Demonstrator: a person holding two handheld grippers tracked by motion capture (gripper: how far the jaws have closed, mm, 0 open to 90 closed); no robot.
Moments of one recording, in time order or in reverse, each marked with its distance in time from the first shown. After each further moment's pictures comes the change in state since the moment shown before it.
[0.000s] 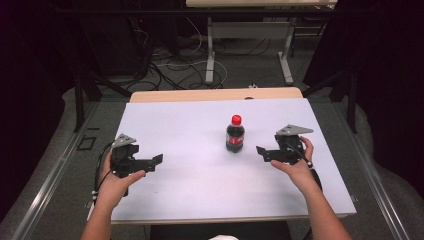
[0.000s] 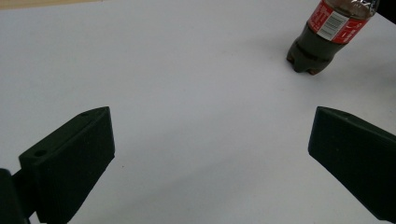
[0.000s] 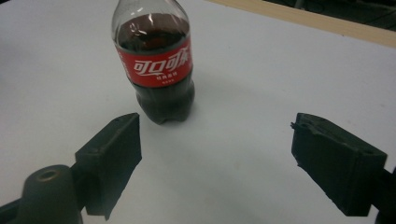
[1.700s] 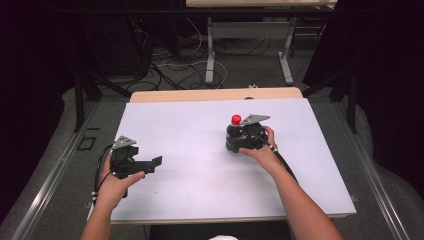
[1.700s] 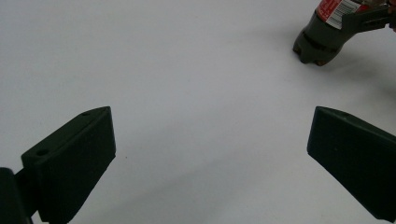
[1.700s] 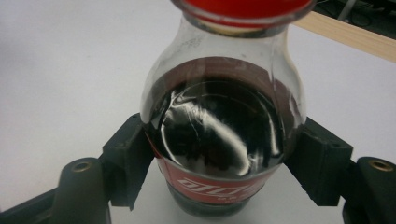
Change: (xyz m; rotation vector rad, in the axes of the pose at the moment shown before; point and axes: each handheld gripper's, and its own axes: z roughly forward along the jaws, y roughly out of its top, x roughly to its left) left arm 0.005 -0.008 0.006 0.001 0.016 -0.020; right arm 0.030 0.032 0.095 0.019 0.097 -0.107
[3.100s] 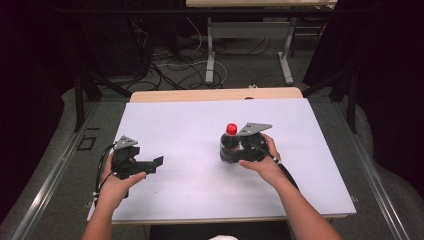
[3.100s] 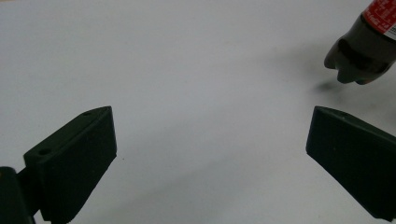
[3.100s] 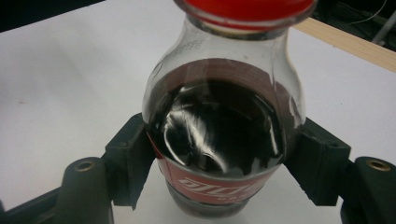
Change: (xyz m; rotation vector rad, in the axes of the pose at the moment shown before) left arm -0.006 0.002 -0.001 0.006 0.006 0.031; right arm 0.047 0.006 -0.049 -0.029 0.118 -0.070
